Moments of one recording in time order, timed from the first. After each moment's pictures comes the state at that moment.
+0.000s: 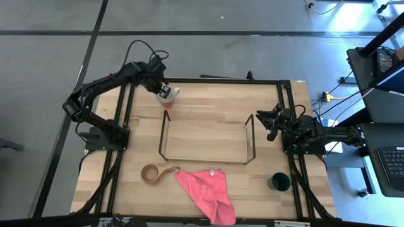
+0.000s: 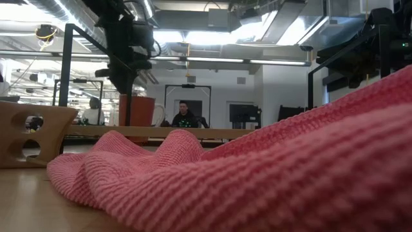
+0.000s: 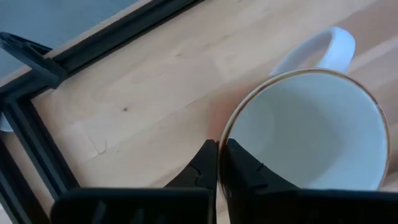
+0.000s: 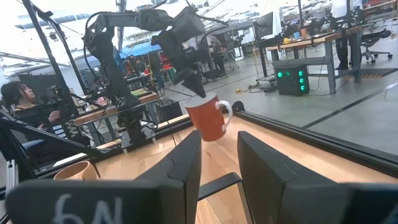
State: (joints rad) left arm 0.79 1.42 1.16 -0.97 -0.09 -0.28; right arm -0.02 0.00 0.01 0.13 0.36 0.23
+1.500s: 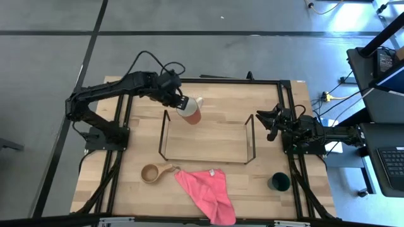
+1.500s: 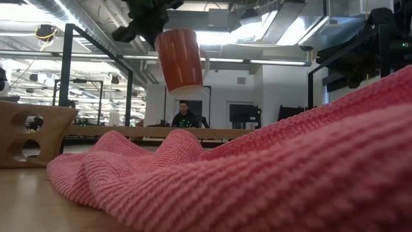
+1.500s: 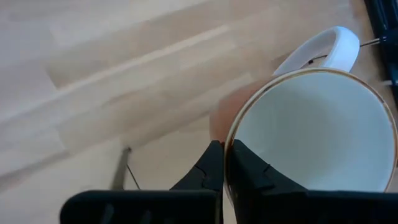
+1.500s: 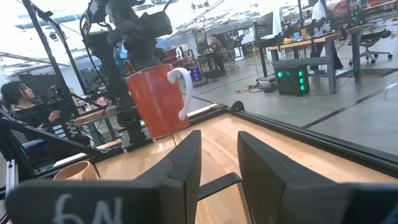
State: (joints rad) left arm 0.31 1.42 1.46 -1.07 -0.03 -0.91; right arm -0.02 0.00 0.01 0.13 0.36 0.23
